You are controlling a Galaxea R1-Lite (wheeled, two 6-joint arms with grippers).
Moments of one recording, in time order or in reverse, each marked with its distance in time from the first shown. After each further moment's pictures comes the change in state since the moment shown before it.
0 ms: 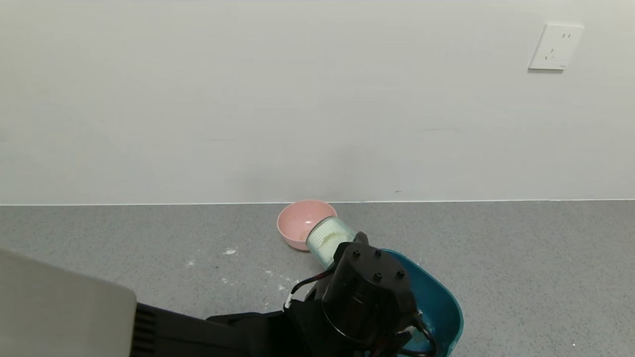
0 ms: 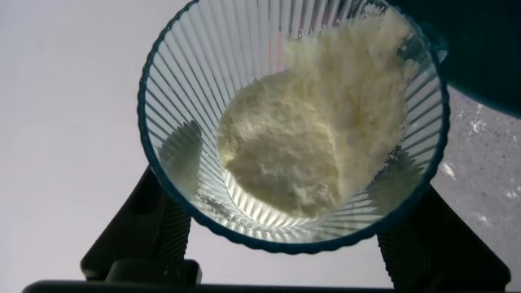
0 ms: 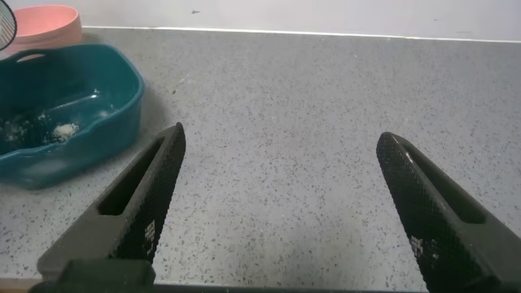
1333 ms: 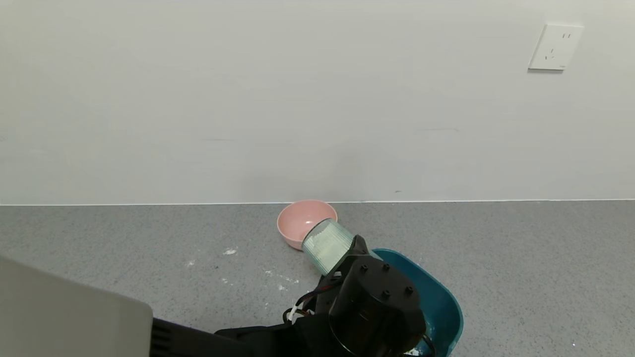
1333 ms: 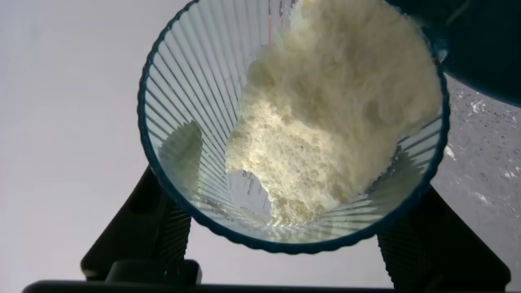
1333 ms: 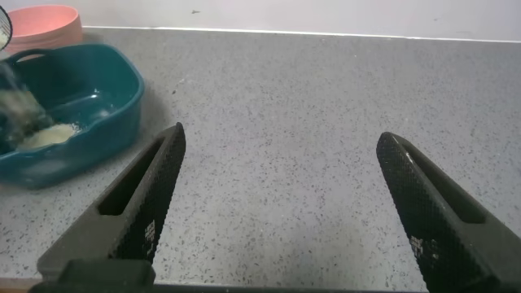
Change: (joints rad) left arm -0.027 0.016 0.021 -0.044 0.092 0.024; right arm 0.000 0.000 0.000 0.000 0.001 0.000
